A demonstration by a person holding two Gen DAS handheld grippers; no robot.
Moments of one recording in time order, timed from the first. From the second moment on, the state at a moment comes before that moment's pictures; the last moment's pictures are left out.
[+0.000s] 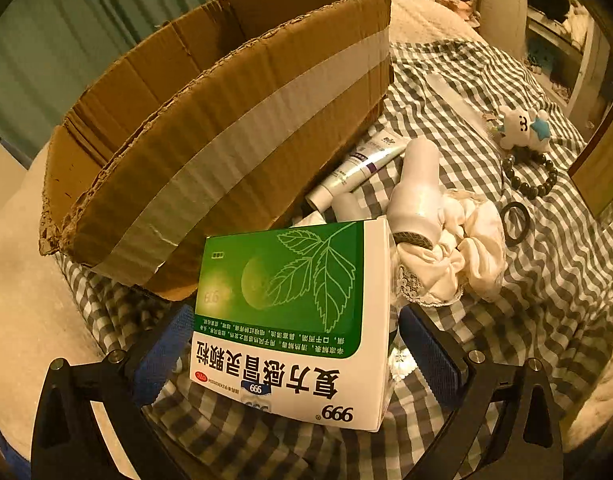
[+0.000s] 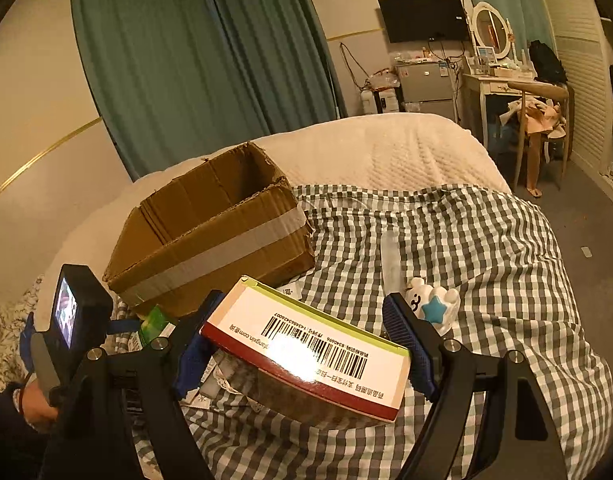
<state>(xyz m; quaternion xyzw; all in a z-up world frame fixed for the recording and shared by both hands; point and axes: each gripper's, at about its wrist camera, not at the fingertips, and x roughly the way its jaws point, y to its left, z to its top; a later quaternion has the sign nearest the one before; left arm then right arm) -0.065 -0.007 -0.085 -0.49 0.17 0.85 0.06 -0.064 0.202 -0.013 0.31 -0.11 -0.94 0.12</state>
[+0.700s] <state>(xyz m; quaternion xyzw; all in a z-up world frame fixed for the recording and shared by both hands) -0.068 -0.057 -0.075 -0.52 -0.10 0.83 0.16 -0.062 0.192 -0.007 0.31 -0.10 -0.94 0.14</state>
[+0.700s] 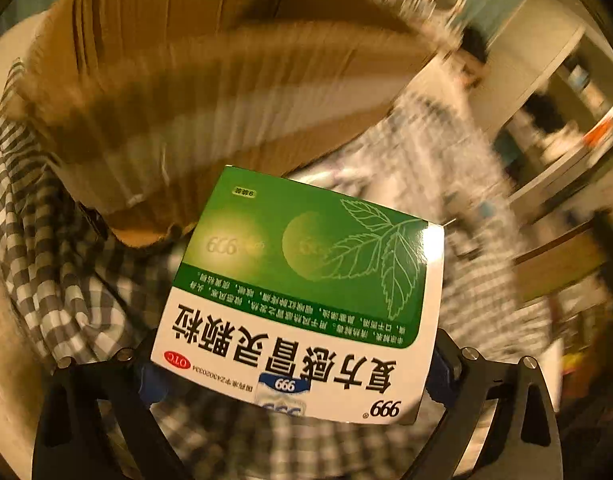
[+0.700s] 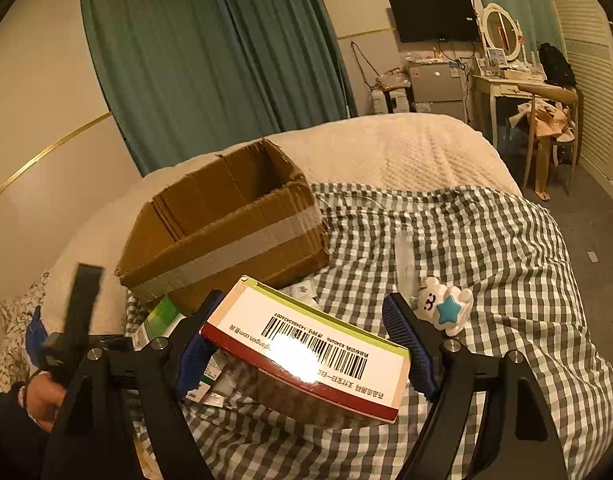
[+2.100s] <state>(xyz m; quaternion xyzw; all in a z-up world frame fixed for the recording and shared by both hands) -0.033 -0.012 -0.012 -0.38 -0.04 0.91 0.13 -0.050 0.224 0.019 0.27 -0.09 -0.96 0.03</state>
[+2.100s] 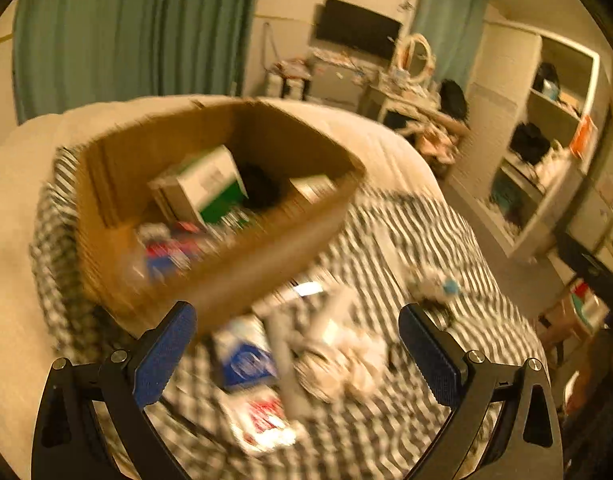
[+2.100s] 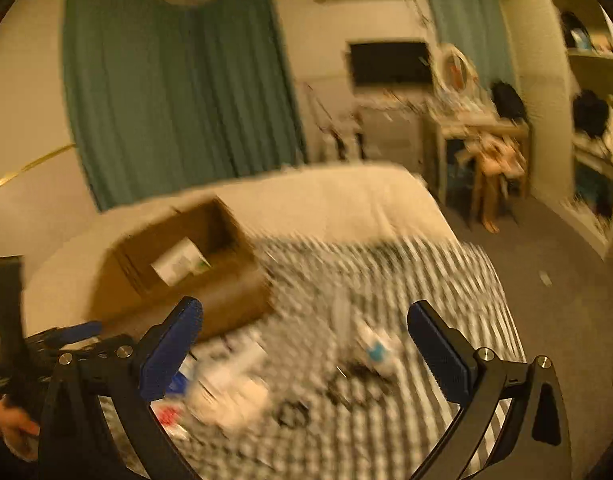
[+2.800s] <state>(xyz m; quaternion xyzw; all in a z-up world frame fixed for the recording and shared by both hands) -0.056 0.076 -0.136 -0.47 0.06 0.86 0.17 -0.145 0.270 -0.156 0.47 -0.11 -0.87 0.02</state>
